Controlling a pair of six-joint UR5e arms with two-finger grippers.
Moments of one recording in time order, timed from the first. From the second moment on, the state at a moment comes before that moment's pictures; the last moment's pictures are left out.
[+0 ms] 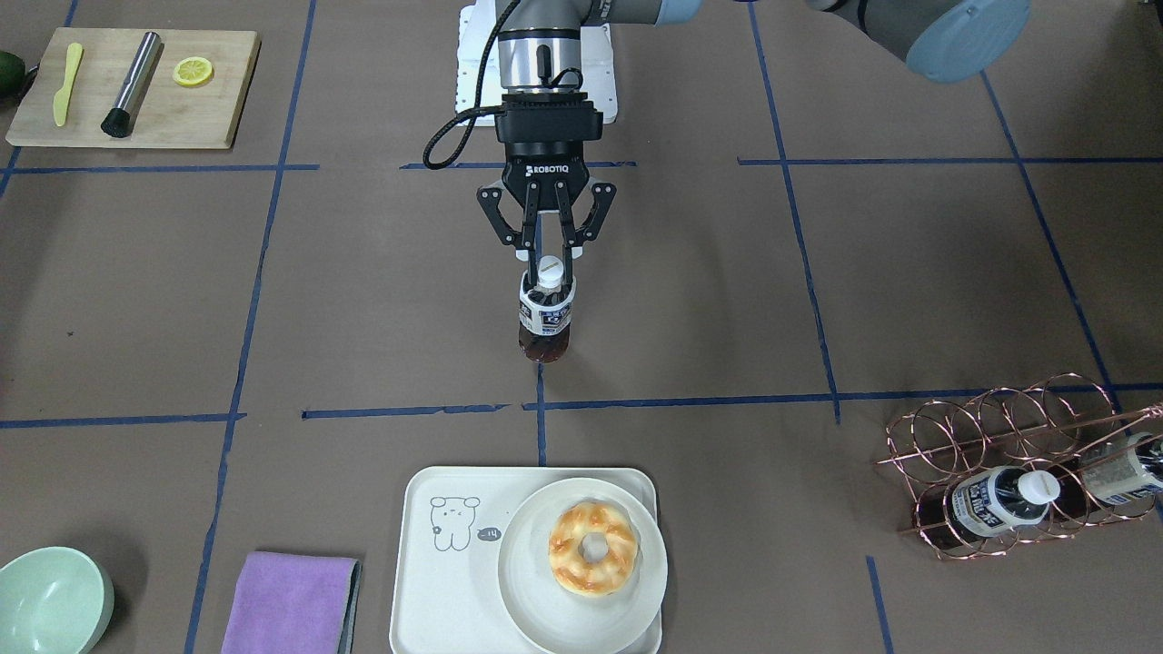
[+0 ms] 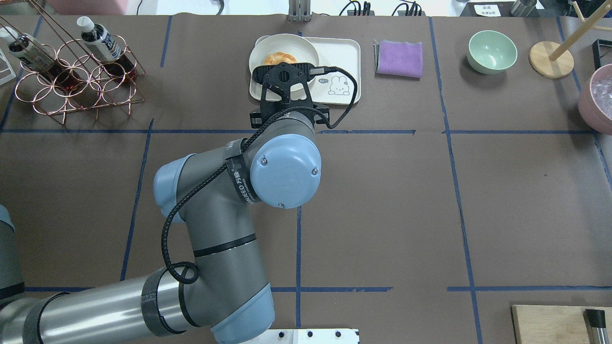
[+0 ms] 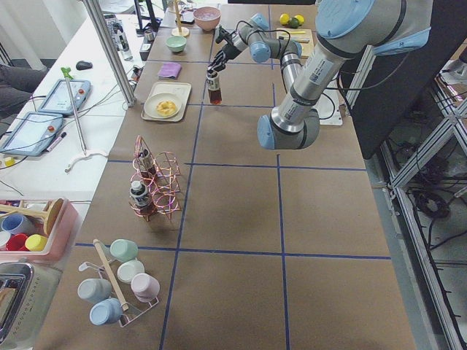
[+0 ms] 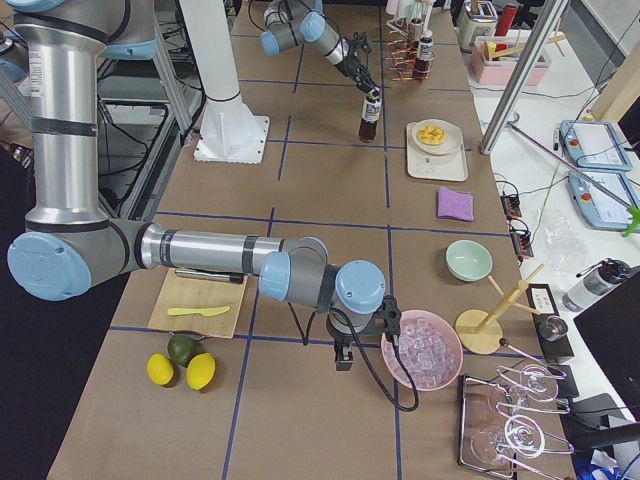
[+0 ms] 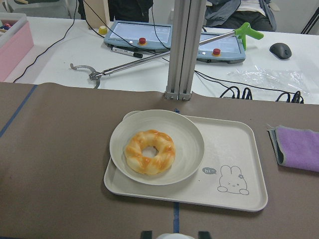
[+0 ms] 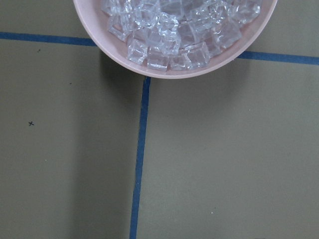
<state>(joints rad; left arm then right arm) -0.40 -2.44 -1.73 -1.51 -1.06 -1.34 1.64 -1.63 1.61 -1.72 2.38 -0.27</state>
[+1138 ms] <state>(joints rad) -0.37 -2.43 -1.71 -1.54 -1.02 -1.33 1.64 -1.63 1.61 -1.72 2.38 -0.25</state>
